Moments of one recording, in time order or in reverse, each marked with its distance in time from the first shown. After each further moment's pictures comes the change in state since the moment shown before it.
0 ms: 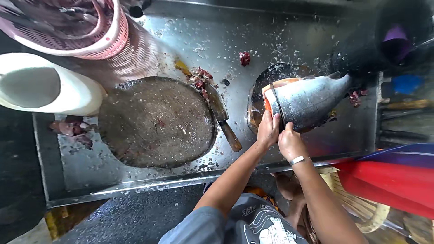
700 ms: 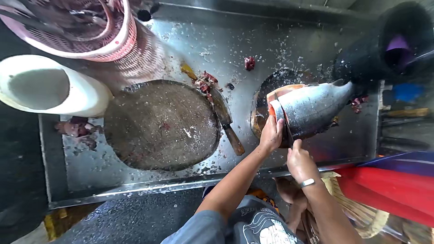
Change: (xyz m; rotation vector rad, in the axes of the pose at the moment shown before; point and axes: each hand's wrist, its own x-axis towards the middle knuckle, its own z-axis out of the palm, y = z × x) left_hand -0.005 0.005 -0.009 -0.018 -0.027 -0.022; right_hand -0.035 0.013 -0.004 -0.190 -0.063 0.009
